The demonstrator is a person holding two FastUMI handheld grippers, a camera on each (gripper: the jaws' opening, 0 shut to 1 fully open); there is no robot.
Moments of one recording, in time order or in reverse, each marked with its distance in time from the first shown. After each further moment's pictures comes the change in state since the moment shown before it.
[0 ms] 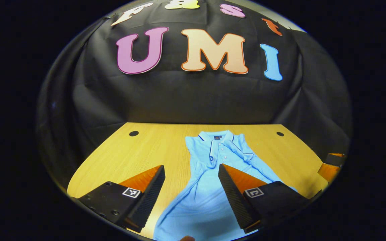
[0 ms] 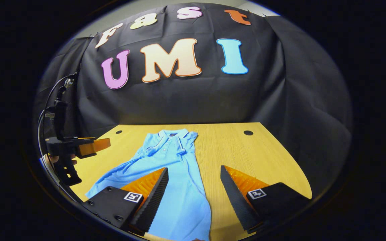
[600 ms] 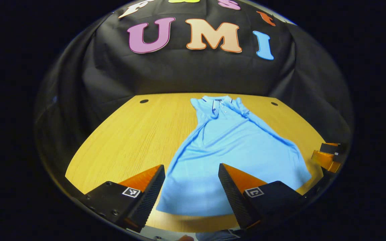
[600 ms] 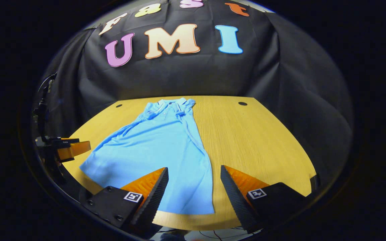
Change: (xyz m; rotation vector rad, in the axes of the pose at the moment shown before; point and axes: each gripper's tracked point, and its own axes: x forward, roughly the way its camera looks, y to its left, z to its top) left arm -0.091 0.023 -0.144 0.025 0.199 0.004; right arm -0.055 -0.004 -0.116 -0.024 0.180 -0.039
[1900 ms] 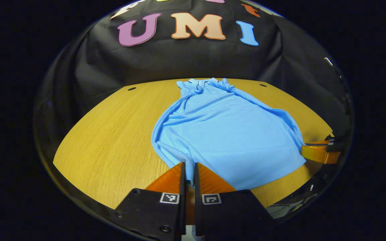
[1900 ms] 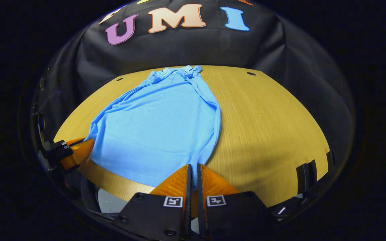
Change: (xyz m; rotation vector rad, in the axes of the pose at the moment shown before) left arm 0.021 -0.050 -0.073 0.017 -0.013 -0.058; right arm 0.014 0.034 -0.080 -0.008 0.207 0.003
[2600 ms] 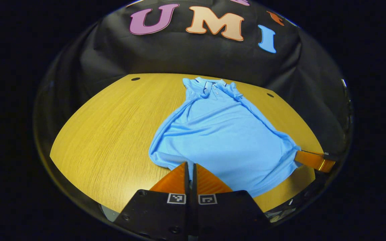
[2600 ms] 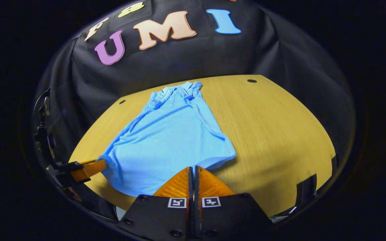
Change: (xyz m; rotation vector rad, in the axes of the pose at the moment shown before) left arm 0.013 0.003 0.066 -0.157 0.056 -0.014; right arm 0.000 0.005 0.093 0.144 -0.101 0.089
